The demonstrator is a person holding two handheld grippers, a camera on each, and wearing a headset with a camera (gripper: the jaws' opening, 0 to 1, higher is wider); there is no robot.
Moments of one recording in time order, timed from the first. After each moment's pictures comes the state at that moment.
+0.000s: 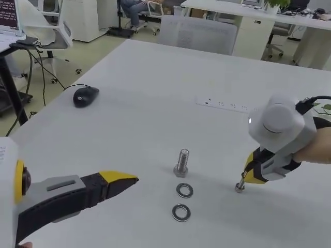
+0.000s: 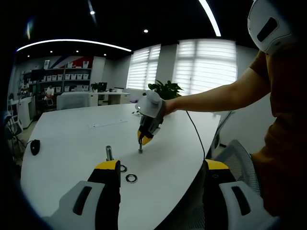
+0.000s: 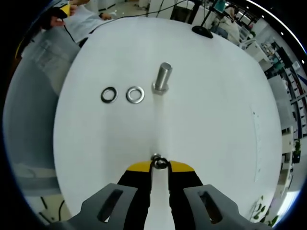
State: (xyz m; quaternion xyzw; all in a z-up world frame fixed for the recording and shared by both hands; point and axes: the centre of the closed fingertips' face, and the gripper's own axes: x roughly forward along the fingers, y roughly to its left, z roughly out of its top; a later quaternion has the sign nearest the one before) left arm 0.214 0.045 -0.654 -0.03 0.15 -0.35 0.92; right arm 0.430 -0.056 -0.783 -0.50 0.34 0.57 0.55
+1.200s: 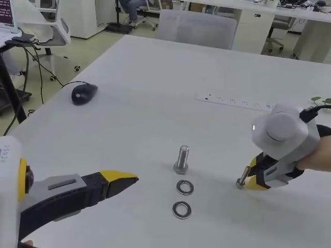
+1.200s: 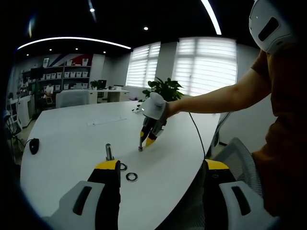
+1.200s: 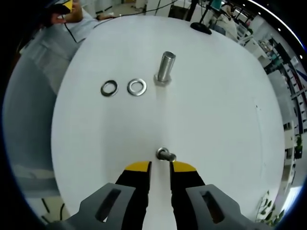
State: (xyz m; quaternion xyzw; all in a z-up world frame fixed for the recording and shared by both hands) left arm 0.220 0.044 -0.658 -0.03 0.16 -0.36 0.92; right arm 0.424 -0.070 -0.794 -0.49 0.34 0.57 0.56
